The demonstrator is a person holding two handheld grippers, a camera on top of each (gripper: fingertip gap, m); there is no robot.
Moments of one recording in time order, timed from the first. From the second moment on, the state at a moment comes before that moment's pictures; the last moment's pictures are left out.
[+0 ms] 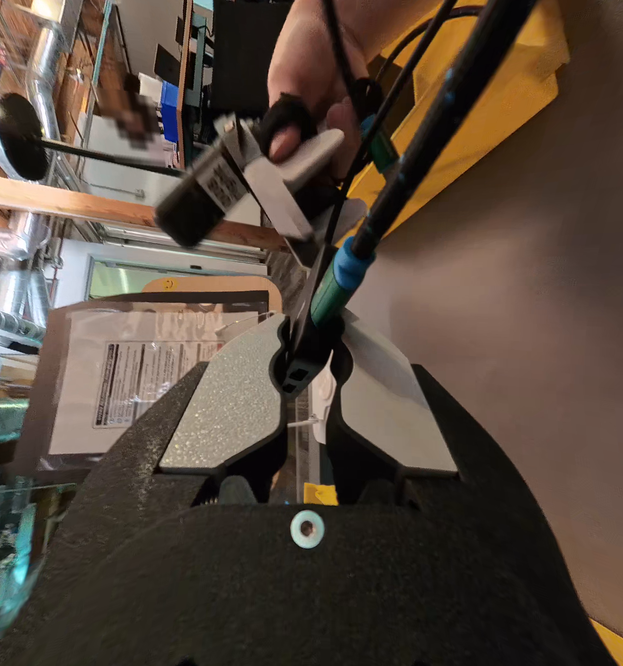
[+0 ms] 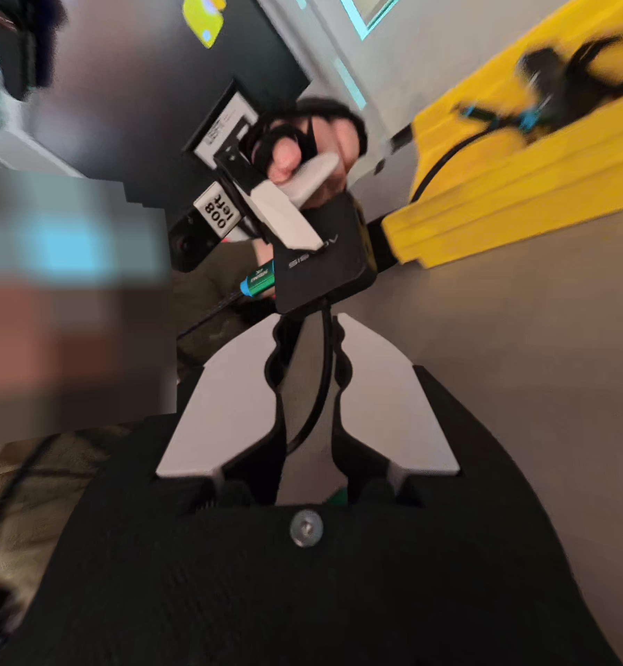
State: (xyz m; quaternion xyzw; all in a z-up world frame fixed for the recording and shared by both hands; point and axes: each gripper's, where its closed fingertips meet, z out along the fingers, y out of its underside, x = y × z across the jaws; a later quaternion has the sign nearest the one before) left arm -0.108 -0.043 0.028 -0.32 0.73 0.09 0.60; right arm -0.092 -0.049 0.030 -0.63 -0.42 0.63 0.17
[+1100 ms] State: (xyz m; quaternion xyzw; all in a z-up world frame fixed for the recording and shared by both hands) left arm -0.156 0.035 0.036 -0.48 0.63 0.25 0.56; right arm -0.115 -0.031 0.060 -0.41 -0.65 -0.27 0.57
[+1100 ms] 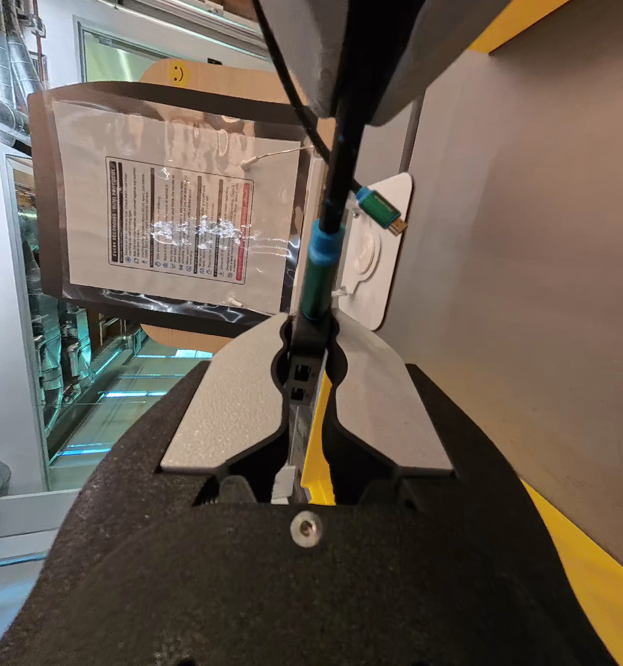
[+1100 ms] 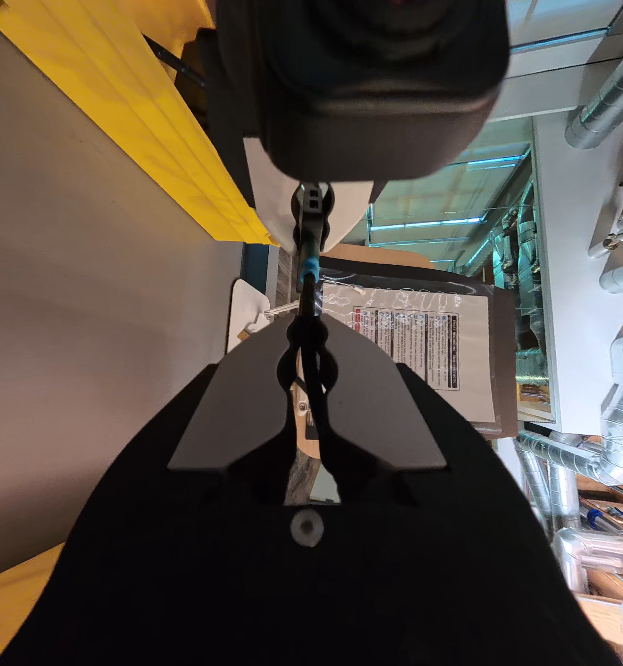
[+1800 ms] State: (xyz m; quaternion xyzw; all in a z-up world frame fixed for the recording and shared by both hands) left arm -0.146 0.011 0.013 -0.49 0.69 0.05 0.53; right arm -0.110 -0.058 0.060 -0.34 -0.71 -0.28 0.55
